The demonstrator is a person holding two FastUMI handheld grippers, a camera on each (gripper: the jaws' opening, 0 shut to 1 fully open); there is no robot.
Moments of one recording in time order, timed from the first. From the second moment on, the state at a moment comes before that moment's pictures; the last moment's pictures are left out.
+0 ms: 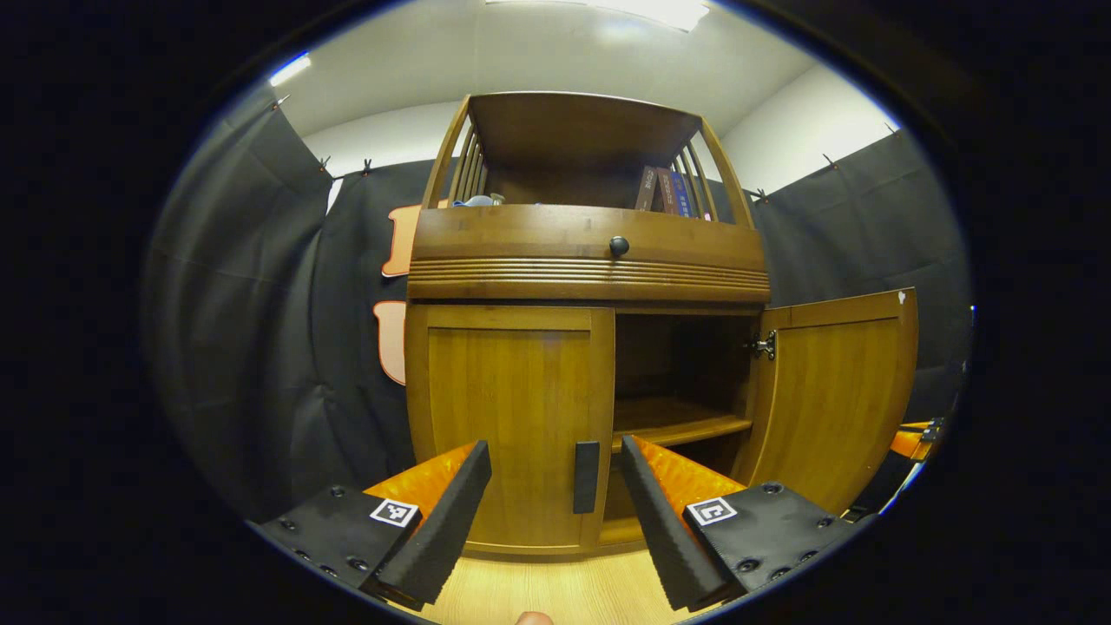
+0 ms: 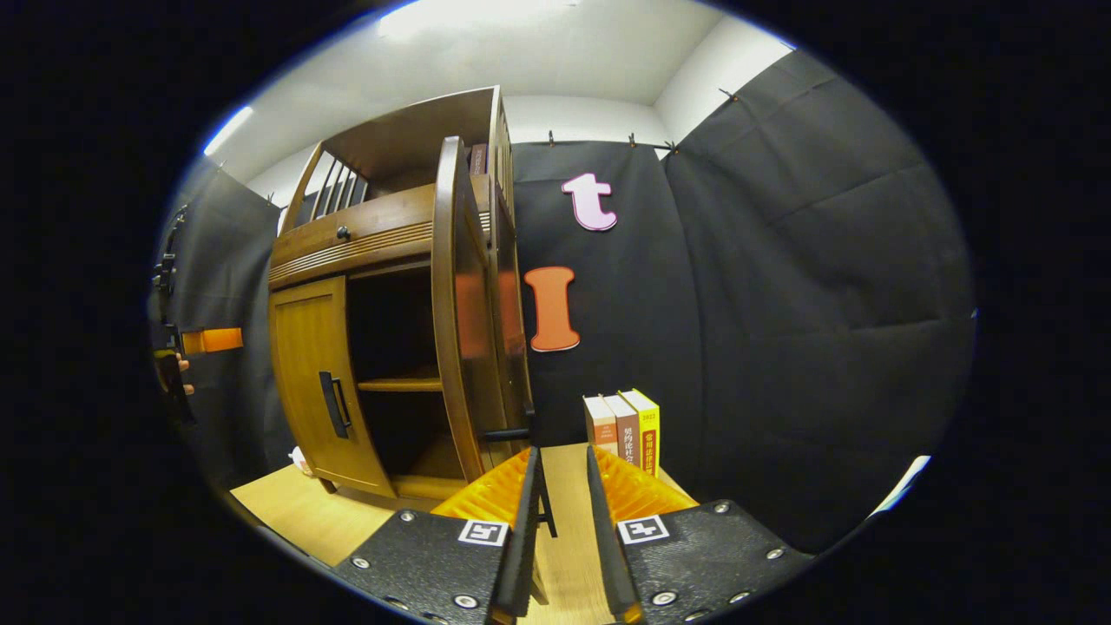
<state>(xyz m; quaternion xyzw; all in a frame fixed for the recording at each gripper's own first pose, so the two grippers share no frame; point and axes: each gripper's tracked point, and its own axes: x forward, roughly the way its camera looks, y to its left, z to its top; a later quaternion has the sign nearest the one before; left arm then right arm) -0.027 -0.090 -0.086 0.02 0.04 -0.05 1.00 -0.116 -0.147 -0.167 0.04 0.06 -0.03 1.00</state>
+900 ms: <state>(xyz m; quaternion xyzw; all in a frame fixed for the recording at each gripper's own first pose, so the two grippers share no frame) 0.078 -0.133 -0.212 0.05 0.10 -0.05 0.99 -0.111 -0.153 -0.148 -0.01 0.04 -0.08 1.00</state>
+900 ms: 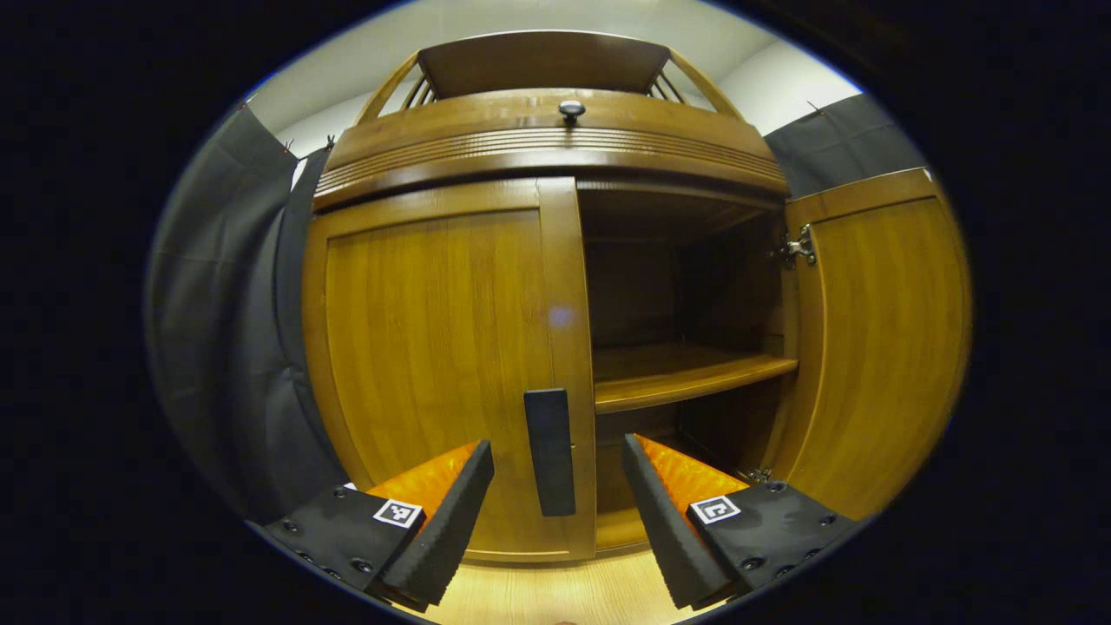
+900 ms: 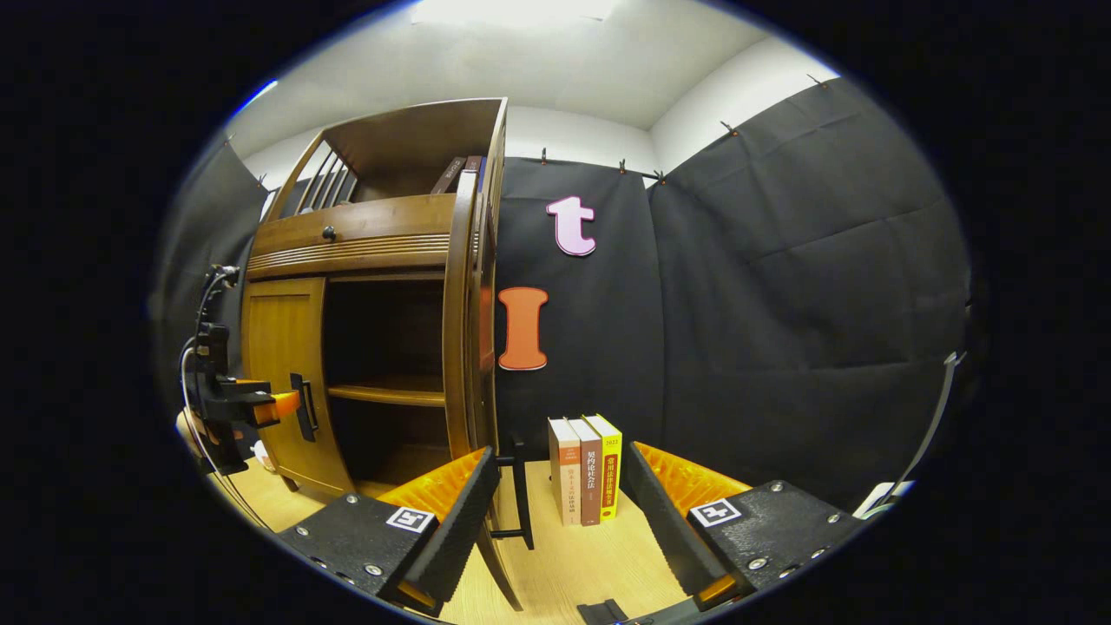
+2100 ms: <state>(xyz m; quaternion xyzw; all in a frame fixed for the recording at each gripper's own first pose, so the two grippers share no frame) 0.117 -0.129 -0.251 0.02 0.11 -0.06 0.99 -0.116 -0.174 -0.157 0.01 0.04 -0.12 0.99</state>
